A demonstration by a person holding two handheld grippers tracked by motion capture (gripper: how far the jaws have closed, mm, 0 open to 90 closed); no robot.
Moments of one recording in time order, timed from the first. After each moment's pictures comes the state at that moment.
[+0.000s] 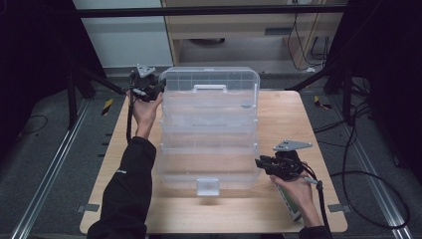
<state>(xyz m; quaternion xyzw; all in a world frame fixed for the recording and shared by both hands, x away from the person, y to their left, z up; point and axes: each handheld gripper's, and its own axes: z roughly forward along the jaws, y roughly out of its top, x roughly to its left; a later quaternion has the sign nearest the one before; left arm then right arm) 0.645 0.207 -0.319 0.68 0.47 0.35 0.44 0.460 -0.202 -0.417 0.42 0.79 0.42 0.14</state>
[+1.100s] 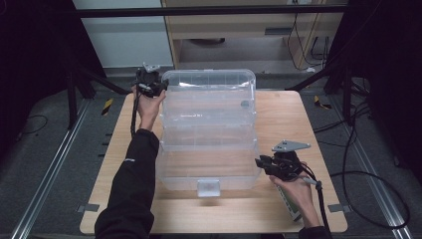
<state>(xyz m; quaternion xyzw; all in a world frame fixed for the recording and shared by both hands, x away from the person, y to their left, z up) 0.683 0.207 -0.337 0.70 0.49 0.33 0.40 0.458 -0.199 -0.417 0.42 0.79 0.41 0.16</state>
